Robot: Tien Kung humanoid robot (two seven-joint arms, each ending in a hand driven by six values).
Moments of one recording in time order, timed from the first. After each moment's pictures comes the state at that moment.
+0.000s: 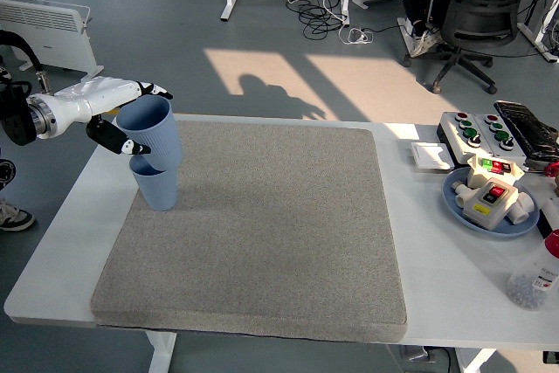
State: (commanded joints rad) left arm -0.99 0.73 -0.74 -1.08 1.74 -0.31 -0.10; right arm 0.18 -0.20 0.57 0.24 -0.83 -0.14 -0.19
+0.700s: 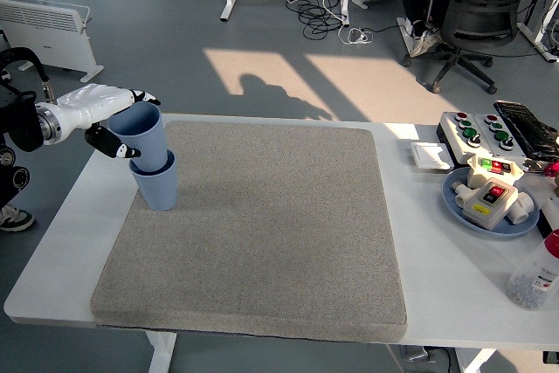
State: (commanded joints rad) left arm -1.01 0.68 -0.67 -0.95 1.79 -0.23 -0.11; right arm 0.20 -0.21 0.56 0.24 -0.82 -0.14 -0.19
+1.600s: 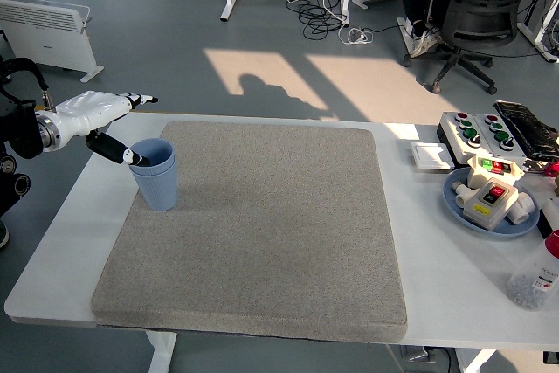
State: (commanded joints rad) left arm -1.00 0.67 -0.65 -0.92 1.79 -0.20 -0.12; right arm 0.20 -0.21 0.56 0.24 -0.82 -0.14 -0.19
